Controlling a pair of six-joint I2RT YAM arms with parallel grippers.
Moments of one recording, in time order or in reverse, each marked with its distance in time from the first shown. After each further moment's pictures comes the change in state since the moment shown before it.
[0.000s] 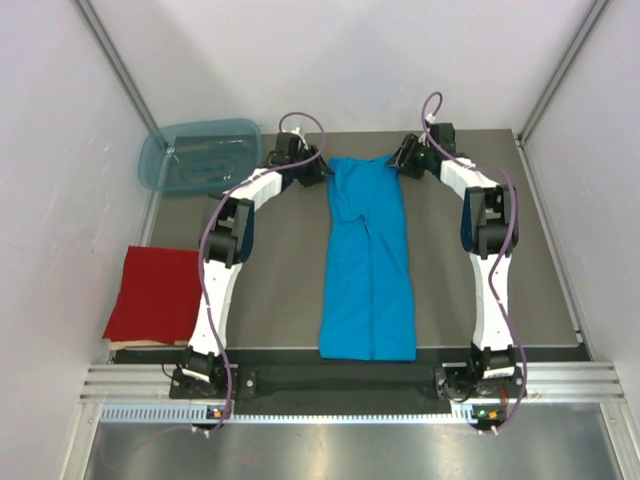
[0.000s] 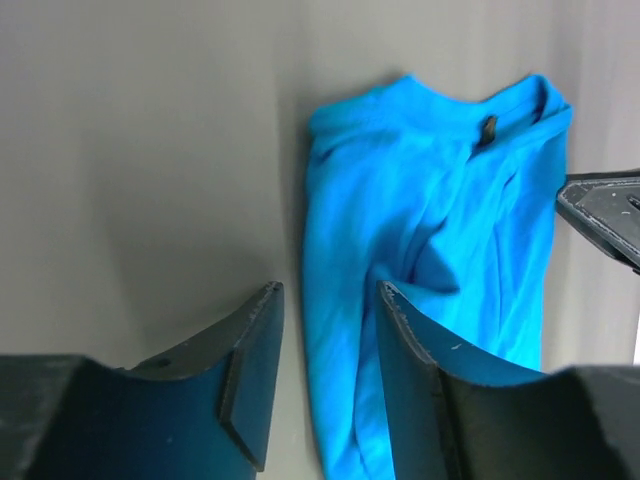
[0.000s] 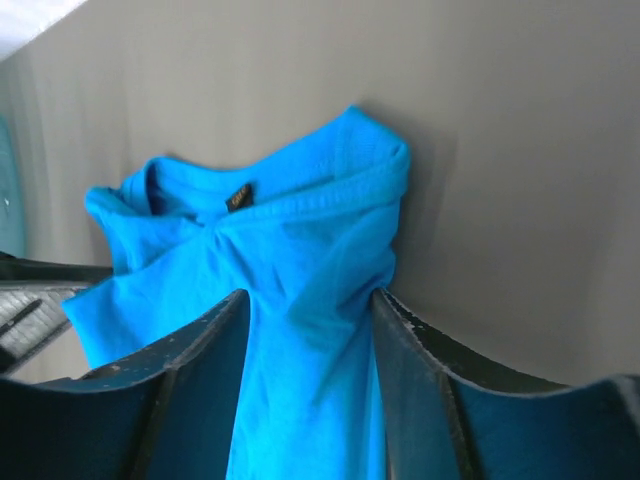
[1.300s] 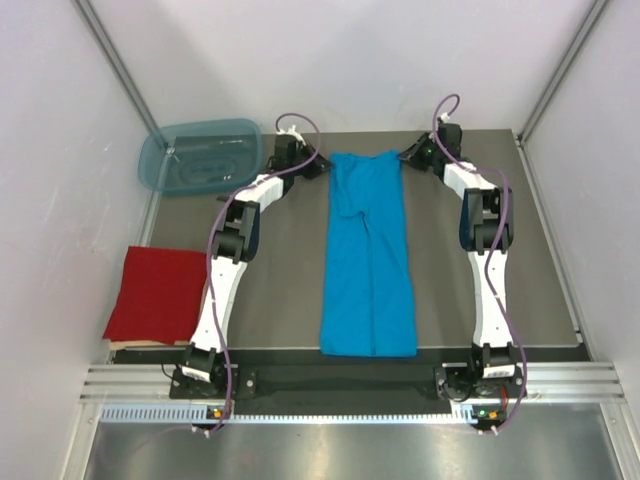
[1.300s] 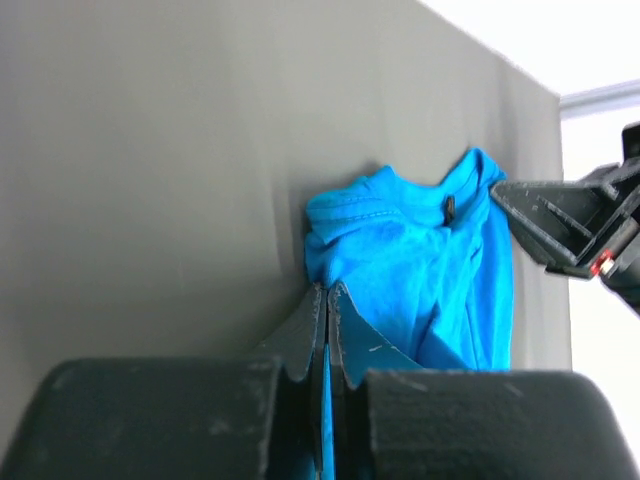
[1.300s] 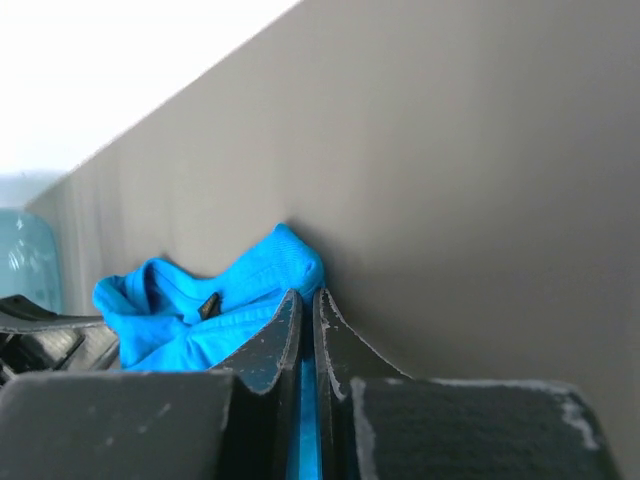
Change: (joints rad) left arm 0.031 0.208 0.173 0.248 0.097 -0.137; right arm -0.052 0.167 0.154 0.164 0.003 0.166
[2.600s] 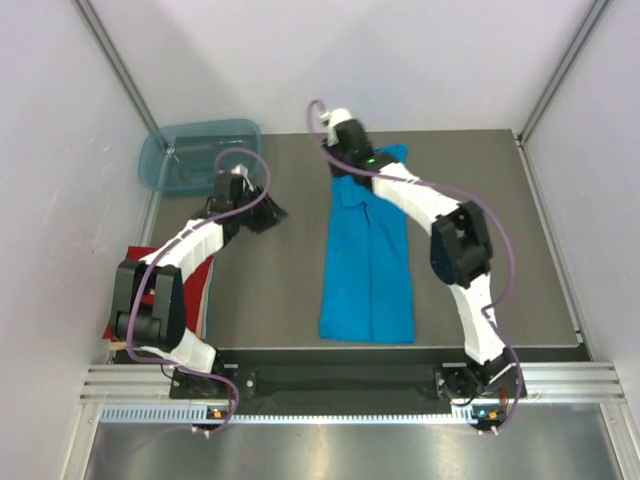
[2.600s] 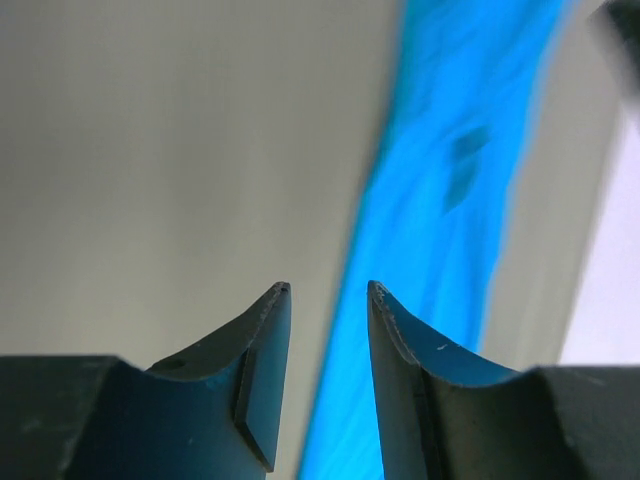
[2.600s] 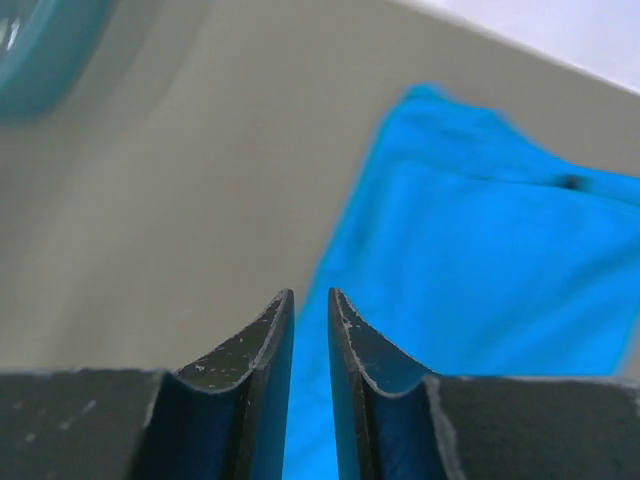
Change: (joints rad) left arm 0.076 -1.140 -1.136 -0.261 -0.136 0.063; right arm 0.510 -0.431 -0.159 -0.272 0.535 -0.632
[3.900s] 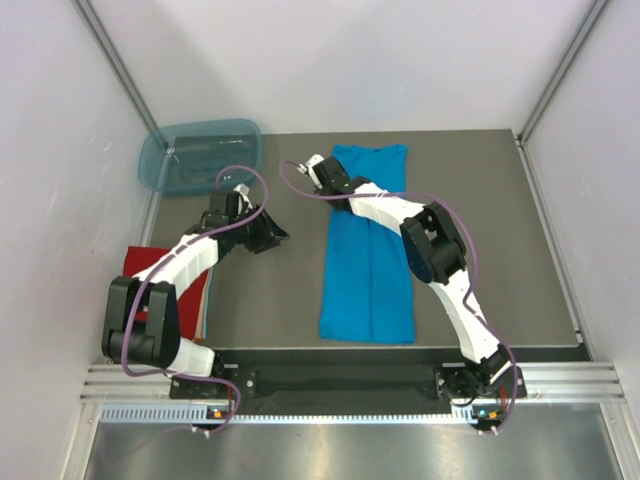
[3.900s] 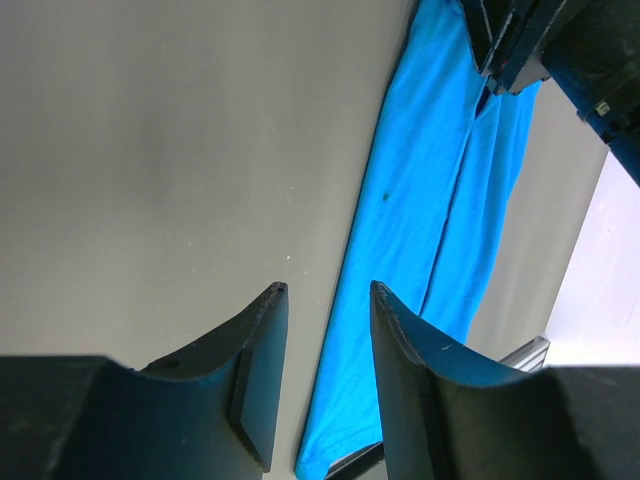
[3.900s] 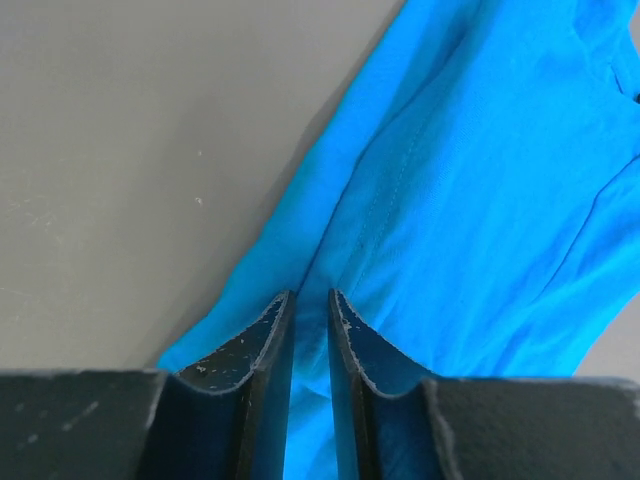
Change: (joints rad) left arm 0.016 -0.109 -0.163 -0.068 0.113 0.021; right arm 0.108 0.208 0.003 -0.122 0.240 -0.348
